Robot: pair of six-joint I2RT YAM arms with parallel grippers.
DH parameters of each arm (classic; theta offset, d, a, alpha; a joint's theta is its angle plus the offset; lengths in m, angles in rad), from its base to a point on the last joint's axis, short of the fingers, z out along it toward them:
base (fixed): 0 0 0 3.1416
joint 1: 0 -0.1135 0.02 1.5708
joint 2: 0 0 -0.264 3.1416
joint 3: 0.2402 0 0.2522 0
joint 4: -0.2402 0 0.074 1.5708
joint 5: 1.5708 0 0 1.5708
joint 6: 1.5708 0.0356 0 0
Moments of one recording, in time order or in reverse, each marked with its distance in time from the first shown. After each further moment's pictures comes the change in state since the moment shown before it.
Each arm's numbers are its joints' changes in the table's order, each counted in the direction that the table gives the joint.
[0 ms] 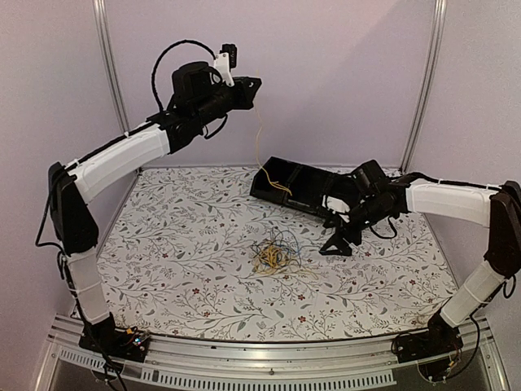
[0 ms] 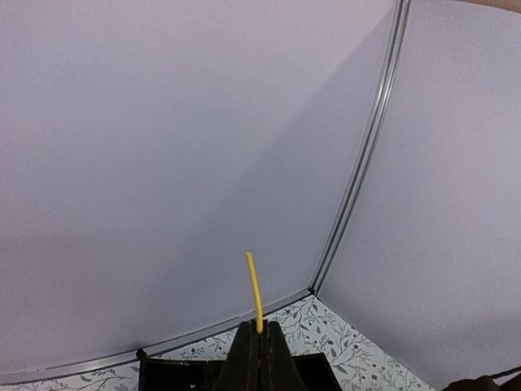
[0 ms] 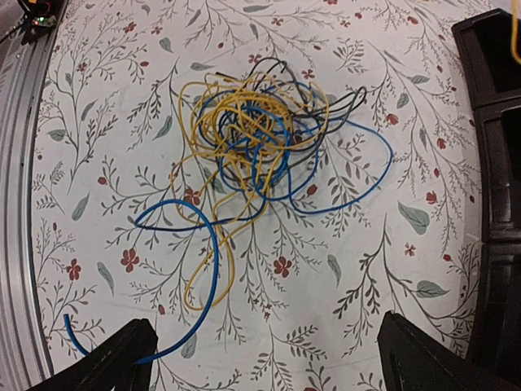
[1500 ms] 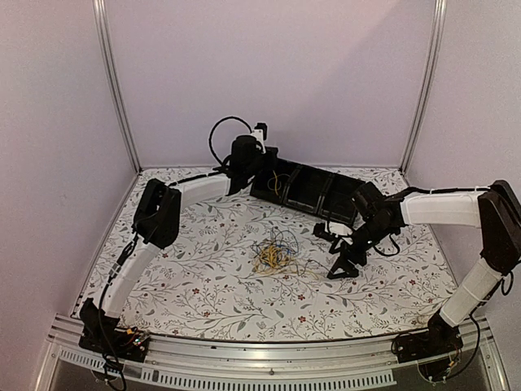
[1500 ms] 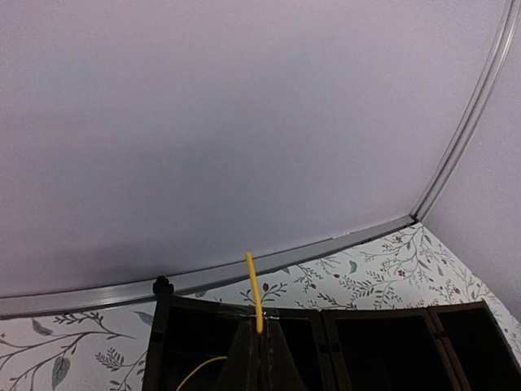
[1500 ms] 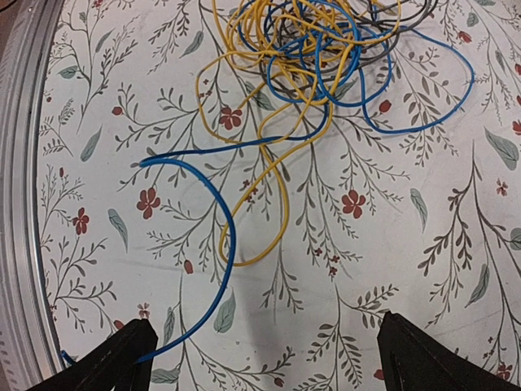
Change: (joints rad) left arm -0.067 0.825 0.453 0.164 -0.054 -0.030; right arm 0.003 0.028 -0.139 -0.039 0.005 -0.053
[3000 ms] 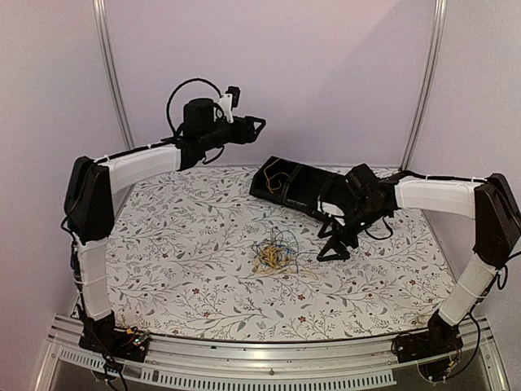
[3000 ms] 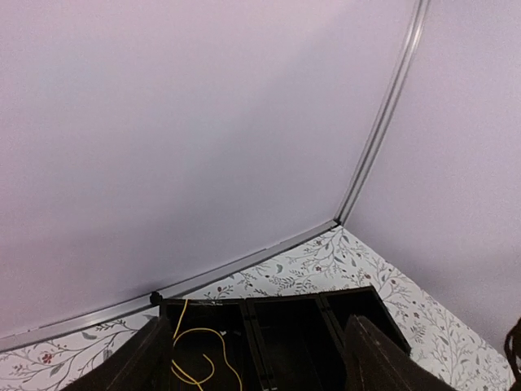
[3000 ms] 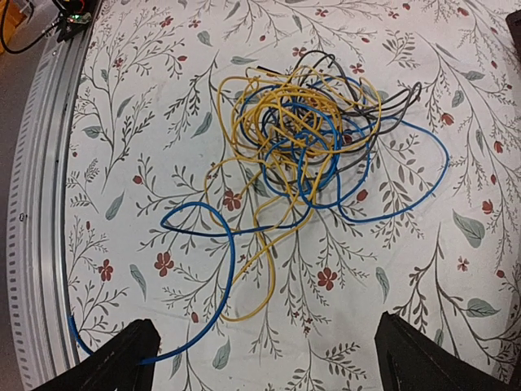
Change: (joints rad) left arm -0.057 -0.602 -0.515 -0.056 0.218 0.035; right arm 0.000 0.074 0.182 -0.070 -0.098 0.005
